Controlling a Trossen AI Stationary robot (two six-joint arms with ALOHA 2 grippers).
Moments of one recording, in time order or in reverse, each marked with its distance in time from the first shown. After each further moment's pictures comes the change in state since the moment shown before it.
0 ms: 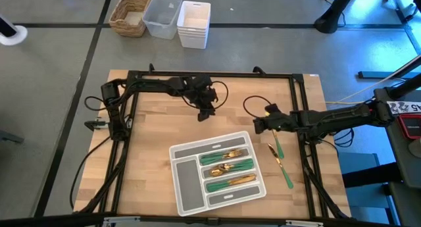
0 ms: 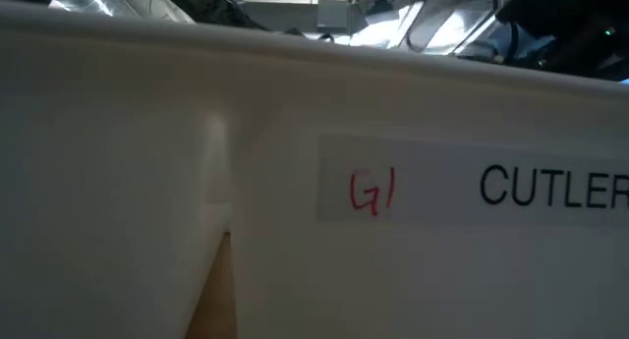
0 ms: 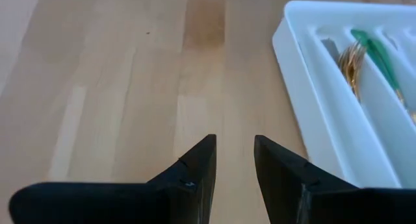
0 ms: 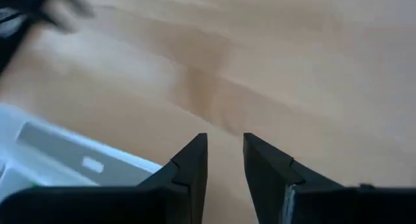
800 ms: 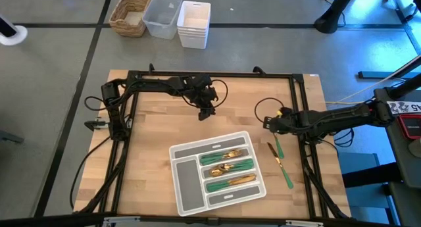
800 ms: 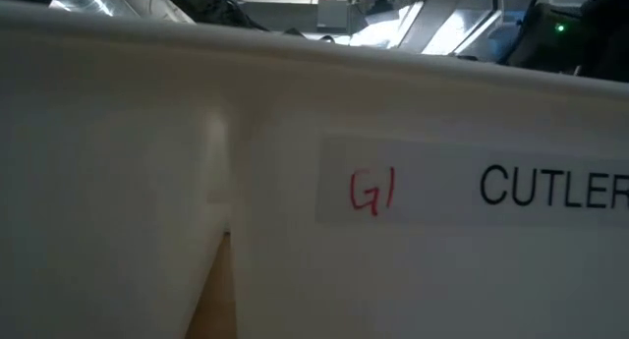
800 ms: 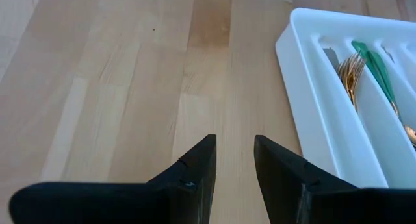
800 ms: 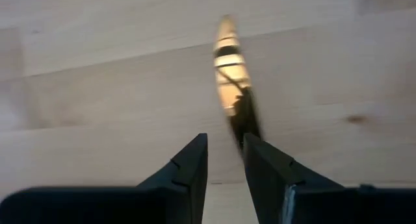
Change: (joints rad) left arm 0.002 0.001 0.000 0.005 0.012 -0.066; right arm 0.000 0.000 -0.001 -0.482 -0.048 0.616
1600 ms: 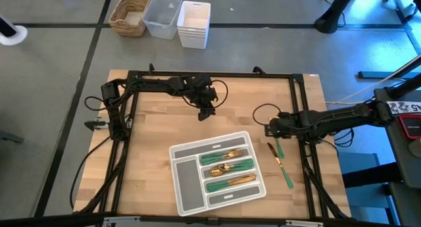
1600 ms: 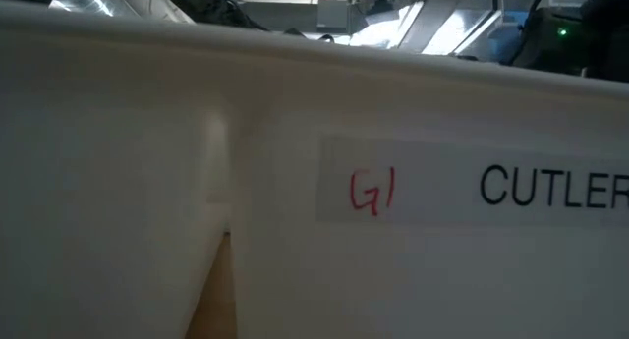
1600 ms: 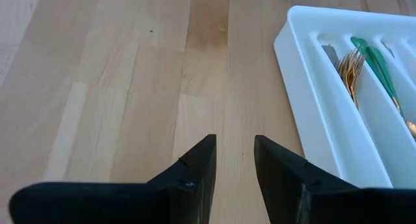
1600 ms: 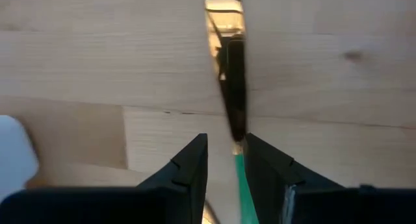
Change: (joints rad) left arm 0.000 0.000 0.000 0.000 0.000 0.027; right arm 0.000 0.000 0.000 -0.044 -0.238 -0.137
